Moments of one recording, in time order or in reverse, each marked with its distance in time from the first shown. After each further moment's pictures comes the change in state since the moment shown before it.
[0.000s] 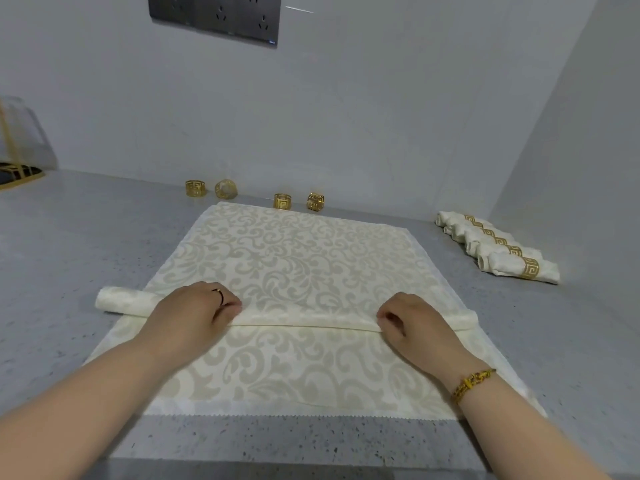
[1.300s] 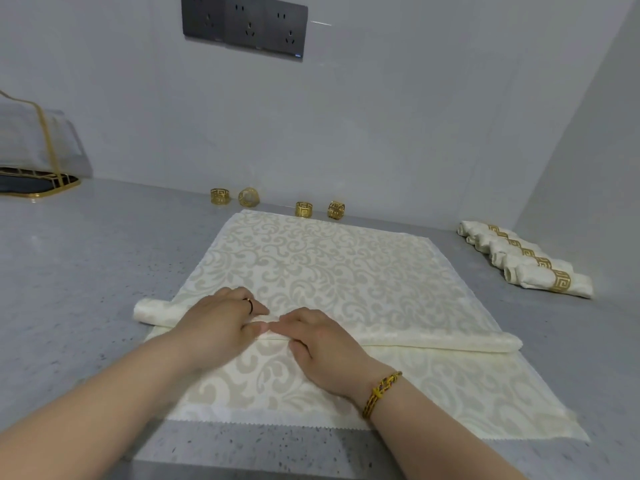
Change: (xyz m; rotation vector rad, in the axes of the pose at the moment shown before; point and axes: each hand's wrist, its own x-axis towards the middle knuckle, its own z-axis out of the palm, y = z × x) left_hand 0.003 0.006 -0.020 0.057 -0.362 -0.076; right_hand 0.034 -0.119 0.054 0.260 -0.274 -0.251
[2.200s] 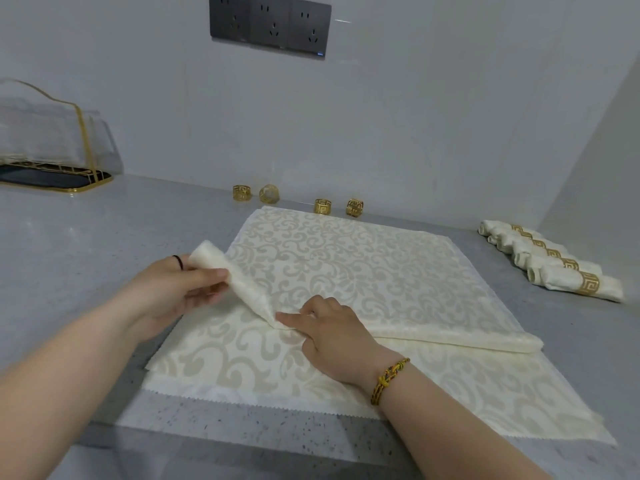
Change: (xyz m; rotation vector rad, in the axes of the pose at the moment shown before) left_hand -0.041 -0.030 -0.052 -1.340 0.257 -0.391; right_hand 0.009 -0.014 0.000 -0.266 -0.128 0.024
